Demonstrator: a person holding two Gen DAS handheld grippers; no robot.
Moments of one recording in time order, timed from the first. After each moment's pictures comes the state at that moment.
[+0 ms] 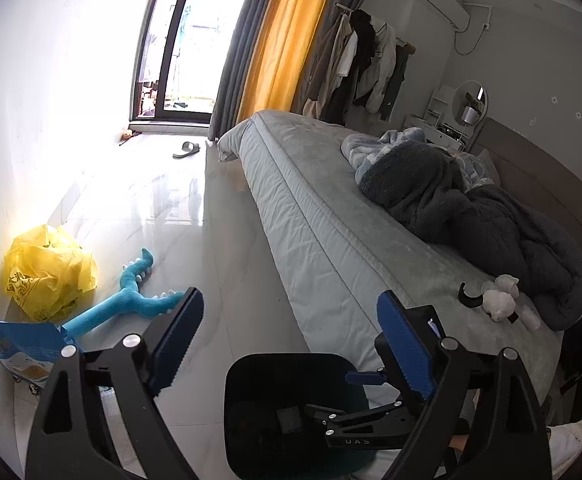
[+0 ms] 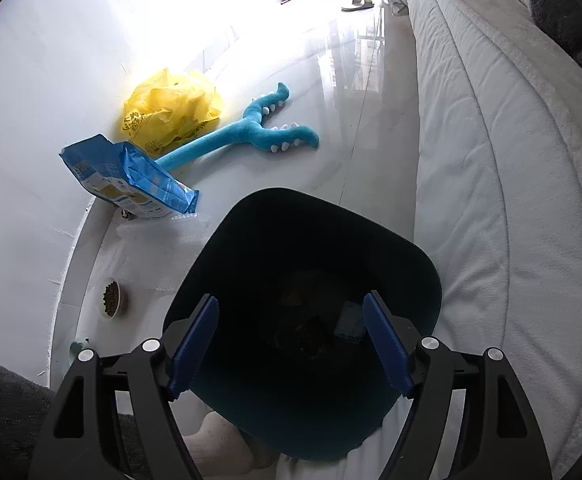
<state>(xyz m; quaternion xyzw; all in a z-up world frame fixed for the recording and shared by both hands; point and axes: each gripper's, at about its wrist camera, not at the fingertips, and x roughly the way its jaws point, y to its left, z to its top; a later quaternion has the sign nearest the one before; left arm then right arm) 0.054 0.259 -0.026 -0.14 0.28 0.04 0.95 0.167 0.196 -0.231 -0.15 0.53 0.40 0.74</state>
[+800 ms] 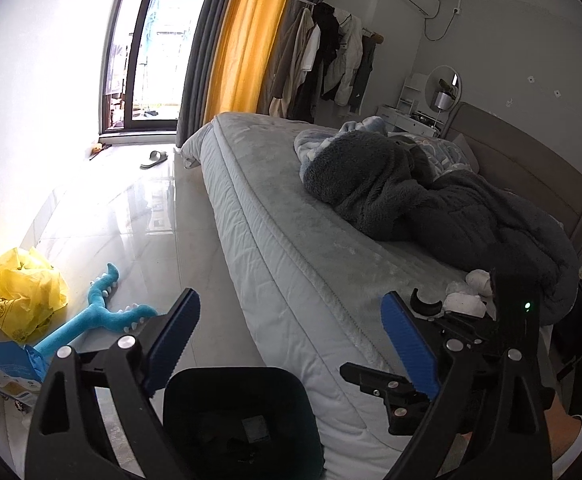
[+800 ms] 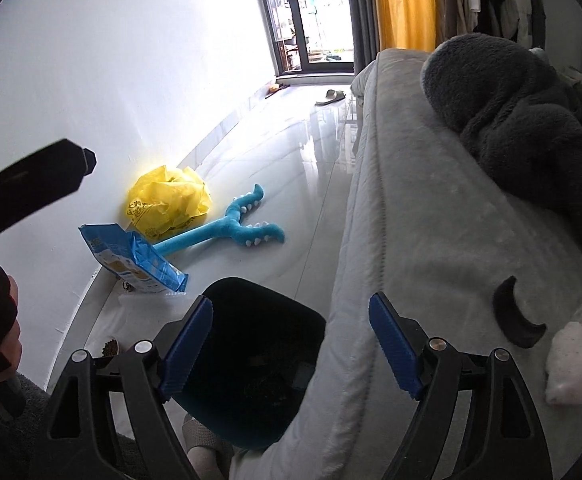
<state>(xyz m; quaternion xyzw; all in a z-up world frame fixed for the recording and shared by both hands) 0.095 0.178 -0.014 -0.11 0.29 0.00 0.95 0.190 0.081 -0.127 -0.08 0.40 0.40 0.82</state>
